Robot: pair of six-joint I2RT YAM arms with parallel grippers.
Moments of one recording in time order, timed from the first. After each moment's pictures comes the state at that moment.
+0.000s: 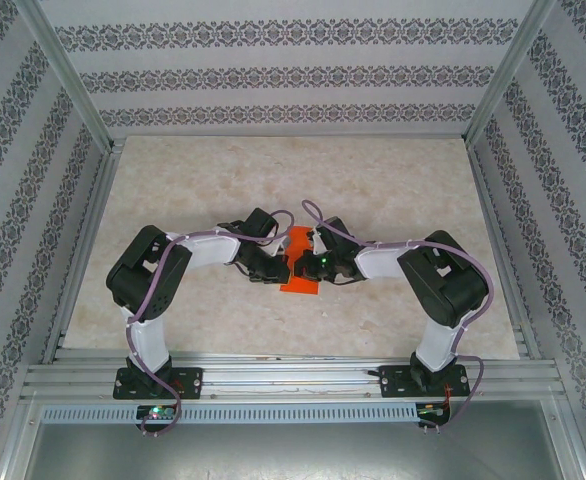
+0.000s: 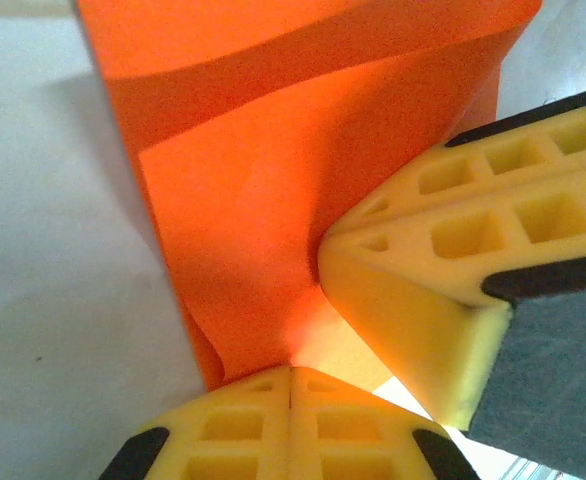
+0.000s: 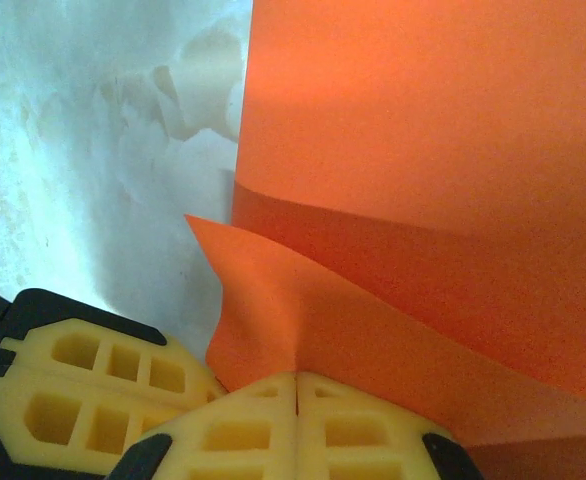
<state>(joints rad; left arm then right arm) -0.56 1.89 1.06 -0.42 0.56 -0.44 0.58 1.80 0.80 0.05 -0.49 0.75</state>
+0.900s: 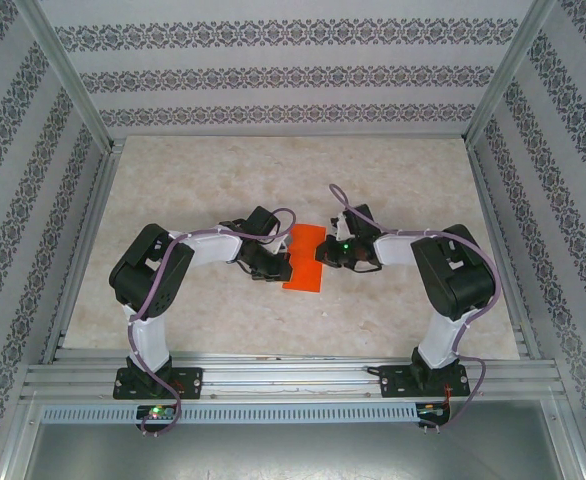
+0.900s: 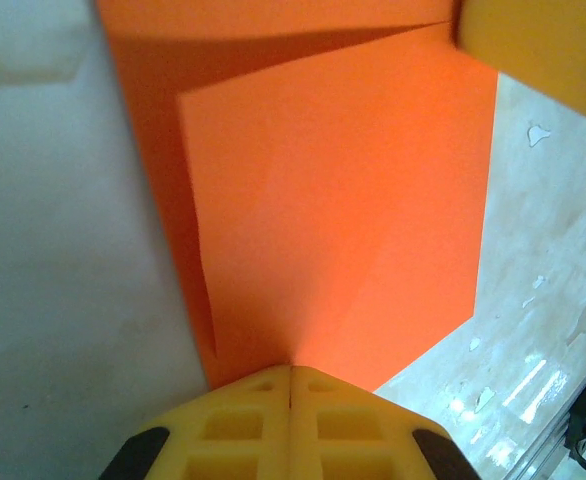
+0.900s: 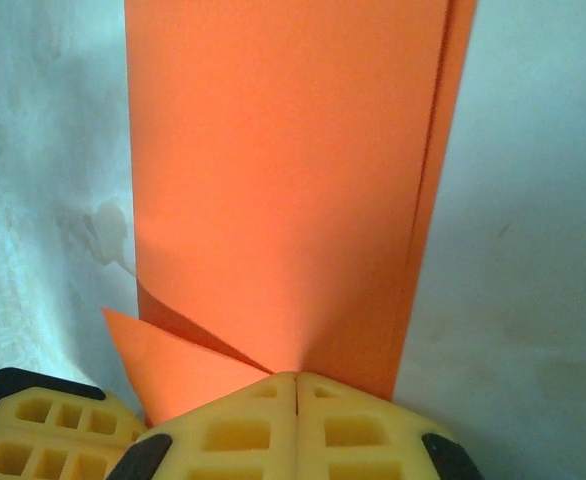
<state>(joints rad) -0.56 1.90 1.08 -0.41 0.56 -0.45 0.37 1.80 0.82 -0.01 -0.55 0.65</state>
